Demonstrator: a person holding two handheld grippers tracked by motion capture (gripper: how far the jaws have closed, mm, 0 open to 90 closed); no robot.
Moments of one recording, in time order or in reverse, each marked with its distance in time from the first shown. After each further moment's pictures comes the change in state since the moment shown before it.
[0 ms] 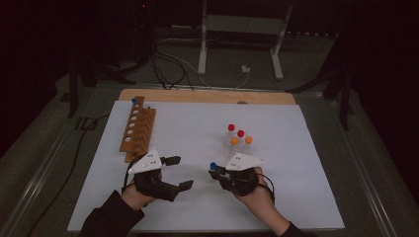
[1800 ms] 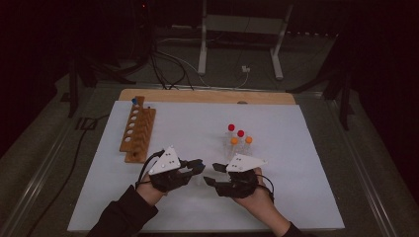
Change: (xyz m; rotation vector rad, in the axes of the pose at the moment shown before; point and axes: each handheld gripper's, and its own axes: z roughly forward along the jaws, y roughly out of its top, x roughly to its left) left arm -0.005 0.013 0.030 0.007 0.058 0.120; right arm 0.004 0.003 -0.006 -0.050 0.059 0.020
